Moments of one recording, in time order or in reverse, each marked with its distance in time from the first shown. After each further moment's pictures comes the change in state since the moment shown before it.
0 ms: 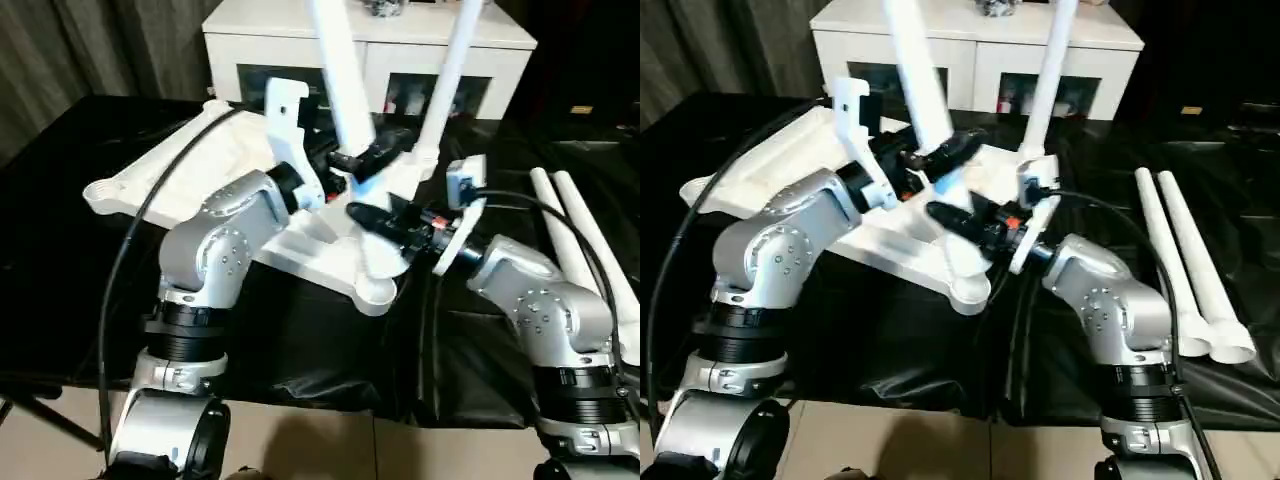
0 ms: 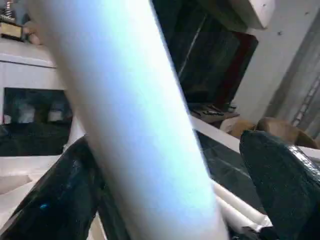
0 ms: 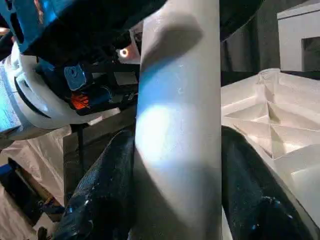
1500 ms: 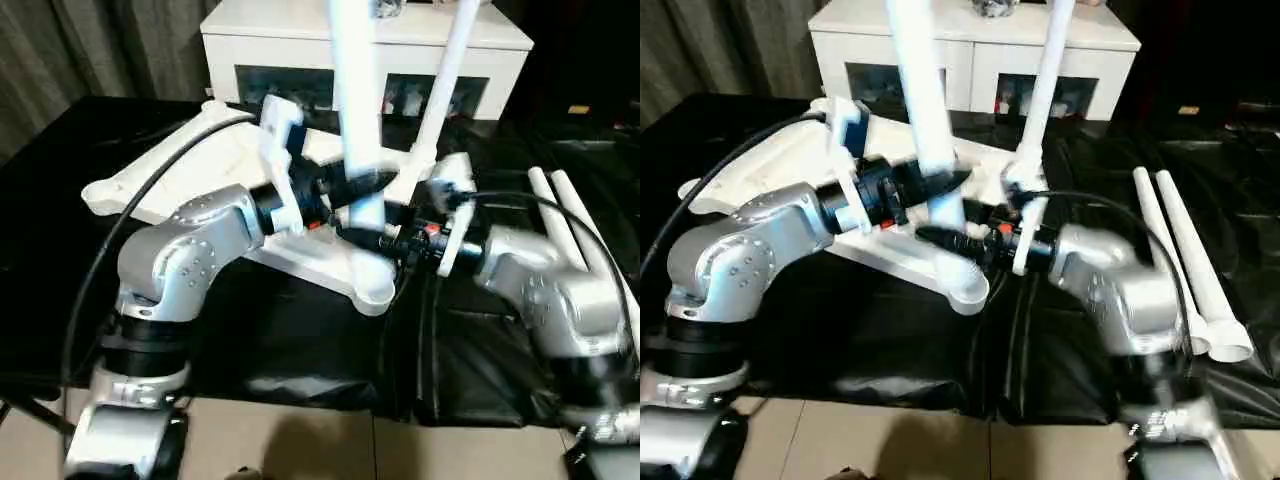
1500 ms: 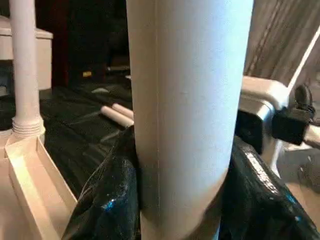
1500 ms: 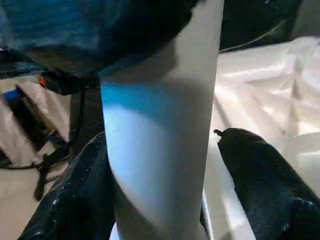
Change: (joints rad) left arm 0.062 0.177 -0.093 -0.127 -0.094 0.140 -0.206; right arm -0.093 -0.166 0.165 0.048 -0.067 0.019 0.141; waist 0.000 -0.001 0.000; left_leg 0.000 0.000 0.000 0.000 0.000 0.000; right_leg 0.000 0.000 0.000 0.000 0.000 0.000
